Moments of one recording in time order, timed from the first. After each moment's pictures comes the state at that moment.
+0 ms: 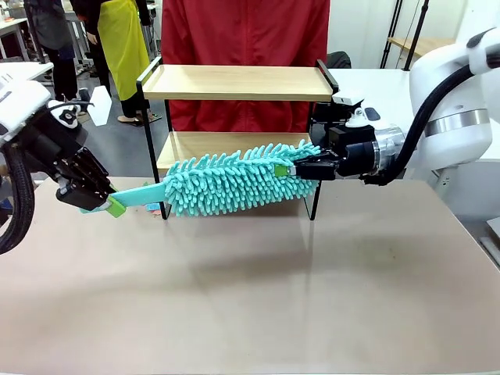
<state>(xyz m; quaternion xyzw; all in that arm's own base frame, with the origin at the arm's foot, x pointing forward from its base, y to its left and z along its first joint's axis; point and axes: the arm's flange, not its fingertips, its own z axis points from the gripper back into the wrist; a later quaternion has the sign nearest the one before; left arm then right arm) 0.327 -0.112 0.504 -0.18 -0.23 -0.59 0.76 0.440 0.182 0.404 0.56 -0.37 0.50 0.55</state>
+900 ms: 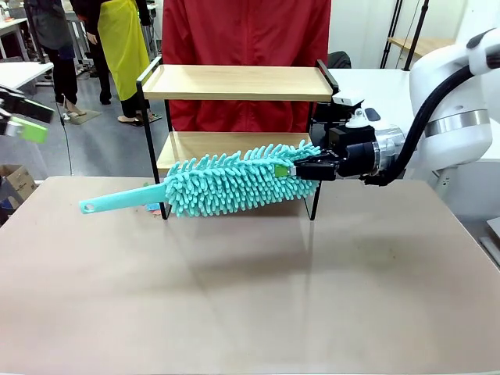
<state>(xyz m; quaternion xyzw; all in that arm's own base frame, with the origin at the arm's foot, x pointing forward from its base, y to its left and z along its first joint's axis) 0.316 0.006 0.577 -0.30 -0.40 -0.48 0.72 0.440 0.181 0.404 0.56 -0.37 0.50 0.55</state>
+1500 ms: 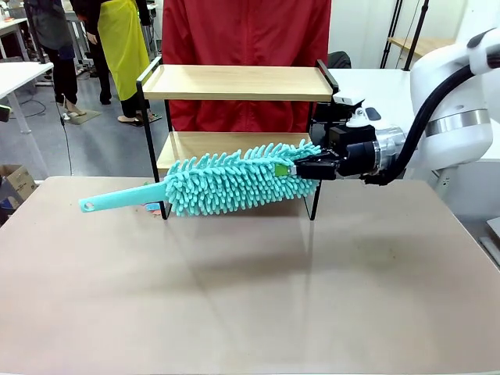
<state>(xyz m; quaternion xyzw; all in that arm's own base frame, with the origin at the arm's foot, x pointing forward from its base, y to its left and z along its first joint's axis) 0.300 0.062 0.569 -0.31 -0.43 -0.49 0.69 0.440 0.180 0.407 0.56 -0.37 0.50 0.55</state>
